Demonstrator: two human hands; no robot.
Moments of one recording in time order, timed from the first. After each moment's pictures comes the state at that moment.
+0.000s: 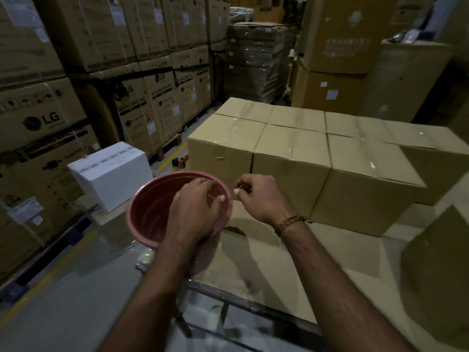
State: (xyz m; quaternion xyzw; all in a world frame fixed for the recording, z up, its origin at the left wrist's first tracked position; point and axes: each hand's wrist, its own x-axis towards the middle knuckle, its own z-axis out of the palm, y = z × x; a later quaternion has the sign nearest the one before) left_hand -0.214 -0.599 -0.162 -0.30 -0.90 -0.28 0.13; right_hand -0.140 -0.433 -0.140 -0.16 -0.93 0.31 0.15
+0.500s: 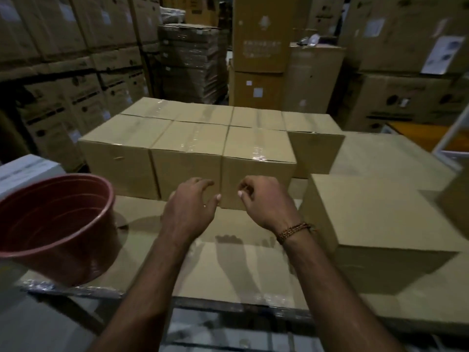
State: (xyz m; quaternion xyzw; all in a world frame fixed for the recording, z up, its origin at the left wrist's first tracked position) left_hand -0.034 -0.401 -0.164 -0.40 -0.86 -0.31 0.09; right_hand 0.094 -0.262 -0.133 -0.28 -0.92 0.18 0.19
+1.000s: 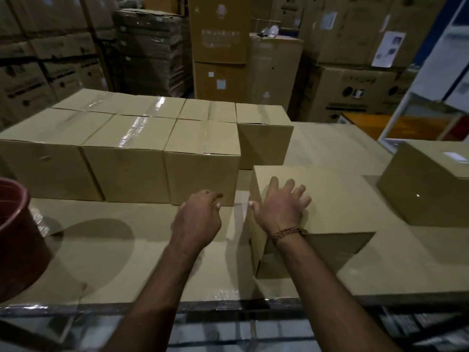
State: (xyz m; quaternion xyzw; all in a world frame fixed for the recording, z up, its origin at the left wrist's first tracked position) left_hand 0.079 -0.280 -0.198 -0.45 -0.84 -0.30 -0.01; right_hand 0.205 -0.148 -0.178 -0.55 -0.83 0.00 0.06
